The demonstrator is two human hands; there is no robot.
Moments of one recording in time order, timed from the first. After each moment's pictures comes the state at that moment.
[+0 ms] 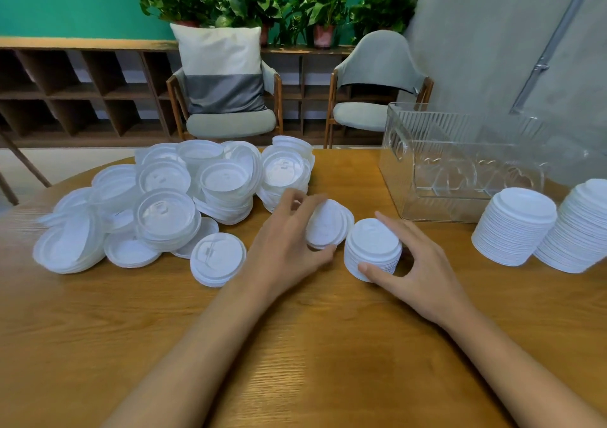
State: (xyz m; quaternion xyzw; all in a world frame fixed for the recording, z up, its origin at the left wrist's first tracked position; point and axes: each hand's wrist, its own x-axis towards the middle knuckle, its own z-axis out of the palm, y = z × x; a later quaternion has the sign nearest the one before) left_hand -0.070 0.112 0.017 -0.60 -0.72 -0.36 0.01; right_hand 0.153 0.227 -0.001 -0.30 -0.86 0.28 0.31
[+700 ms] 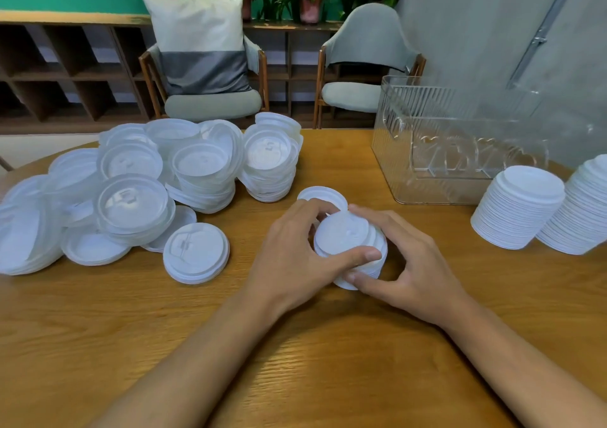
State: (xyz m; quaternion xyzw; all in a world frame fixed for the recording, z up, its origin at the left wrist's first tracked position) left_hand -0.036 0.110 0.009 -0.56 -0.67 -0.47 -0.12; right_hand 0.149 0.220 -0.004 -0.18 -0.89 0.28 0.30
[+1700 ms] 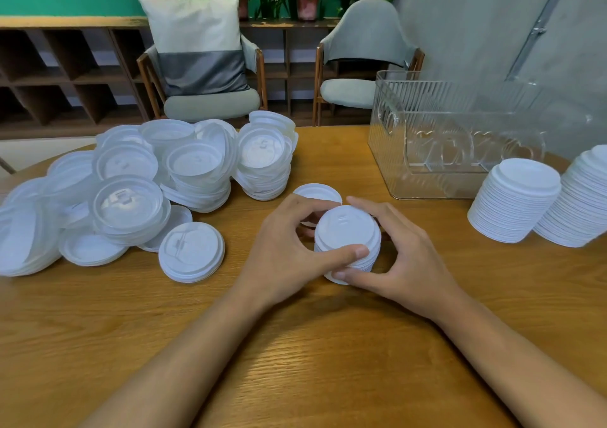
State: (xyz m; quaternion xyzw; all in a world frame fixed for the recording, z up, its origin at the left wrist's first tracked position) left_hand -0.036 0.108 0.015 -0.56 -0.63 -0.51 -0.17; right_hand 0.148 0.219 -0.002 -0.20 -0.88 0.29 0.32
